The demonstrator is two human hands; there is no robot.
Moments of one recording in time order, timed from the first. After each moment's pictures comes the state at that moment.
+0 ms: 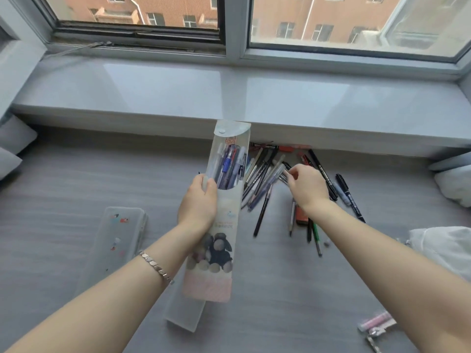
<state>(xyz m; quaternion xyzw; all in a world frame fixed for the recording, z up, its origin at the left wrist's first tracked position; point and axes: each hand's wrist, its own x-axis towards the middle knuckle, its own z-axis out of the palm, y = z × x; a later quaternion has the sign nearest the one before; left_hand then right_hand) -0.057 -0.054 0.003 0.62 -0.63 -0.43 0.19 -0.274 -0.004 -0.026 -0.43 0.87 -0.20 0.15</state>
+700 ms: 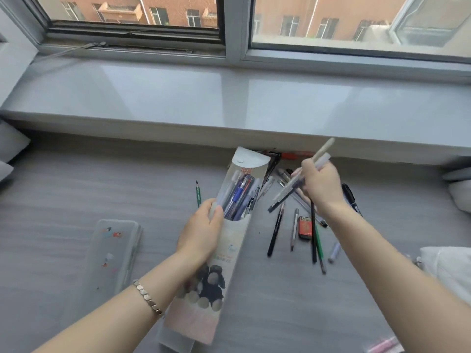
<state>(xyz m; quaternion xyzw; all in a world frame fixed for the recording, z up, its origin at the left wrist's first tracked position) -0.057 -0.045 -0.017 0.59 -0.66 -0.45 0.10 -0.280 -0.015 0.015 -0.26 0.76 -0.50 0.34</state>
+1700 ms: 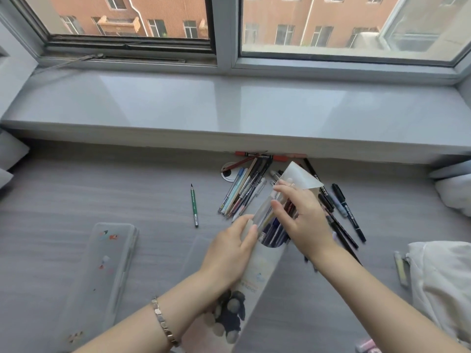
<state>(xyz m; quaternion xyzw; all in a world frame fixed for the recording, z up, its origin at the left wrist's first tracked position) -0.088 0.005 -0.002 0.49 -0.73 -0.46 0.10 -0.248 0.045 0.006 -0.55 0.74 -0.36 0.13</state>
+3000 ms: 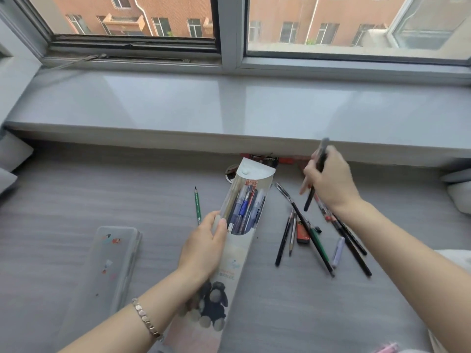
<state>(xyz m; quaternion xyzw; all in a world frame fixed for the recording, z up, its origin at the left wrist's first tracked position) -0.058 -0.028 -0.016 0.59 -0.68 -0.43 0.10 -0.313 -0.012 0.022 -0.44 0.81 -0.36 0.18</state>
